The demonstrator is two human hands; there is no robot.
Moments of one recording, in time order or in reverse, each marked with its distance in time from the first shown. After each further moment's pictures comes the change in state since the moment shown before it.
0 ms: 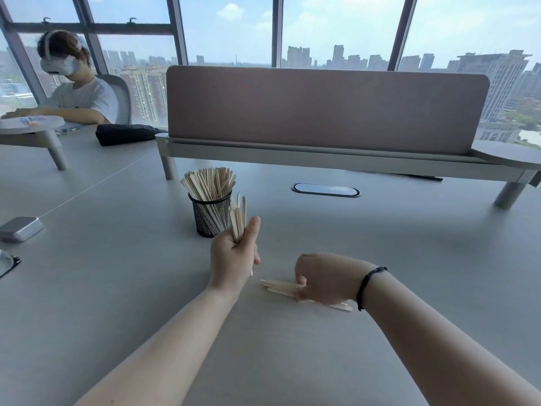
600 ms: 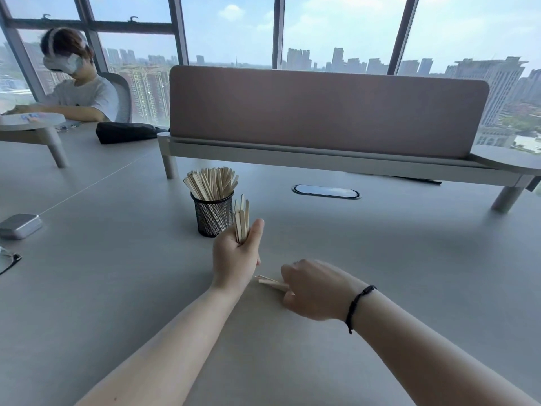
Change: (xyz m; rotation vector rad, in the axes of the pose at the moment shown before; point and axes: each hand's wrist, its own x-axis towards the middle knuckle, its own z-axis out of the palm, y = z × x) left_hand 0.000 0.004 -0.002 0.084 0.018 0.067; right_hand 0.001 -0.019 0.020 -0.090 0.209 -0.090
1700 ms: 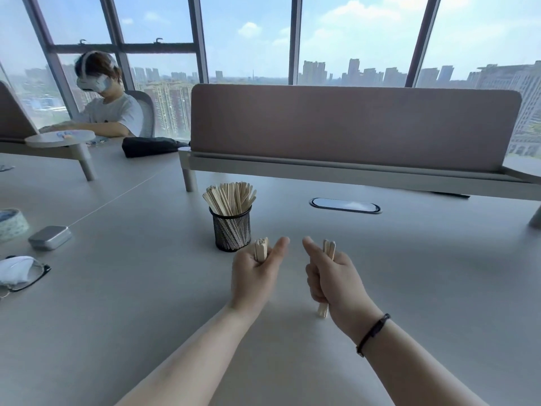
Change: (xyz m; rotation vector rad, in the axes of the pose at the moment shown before) left_hand -0.004 0.017 -0.005 -0.091 -0.111 -0.005; right_hand 0.023 -0.006 -0.001 1.628 0.449 0.318
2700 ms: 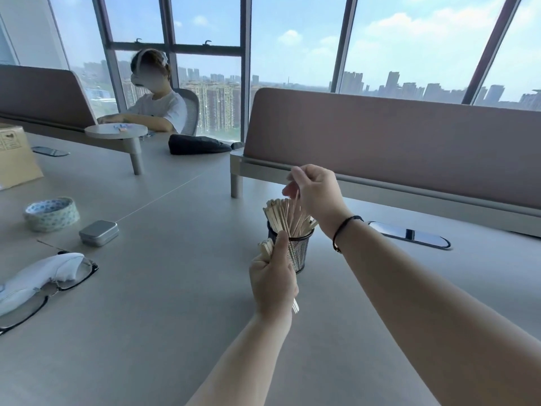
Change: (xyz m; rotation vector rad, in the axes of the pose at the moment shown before) left_hand 0.059 -0.022 -0.043 -0.502 0.326 -0.437; right_hand 0.167 -0.071 0.145 -0.362 -0.061 -0.414
